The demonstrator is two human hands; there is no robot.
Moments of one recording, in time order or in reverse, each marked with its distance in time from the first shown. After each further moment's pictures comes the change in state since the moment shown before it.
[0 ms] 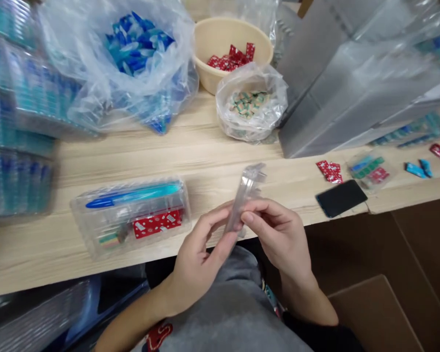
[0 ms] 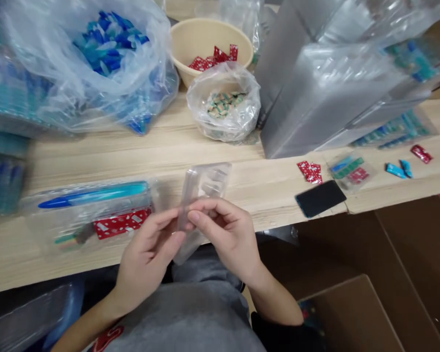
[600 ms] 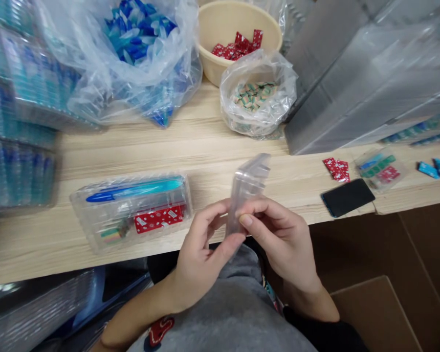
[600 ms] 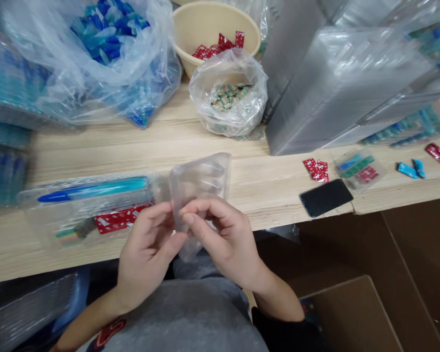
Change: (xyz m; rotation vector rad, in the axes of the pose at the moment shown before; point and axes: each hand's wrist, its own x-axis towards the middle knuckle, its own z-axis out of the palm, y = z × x) left_hand 0.002 0.002 0.005 -0.011 0.128 0.018; right_hand -0.002 -0.012 0.006 -0.260 -0.020 -0.040
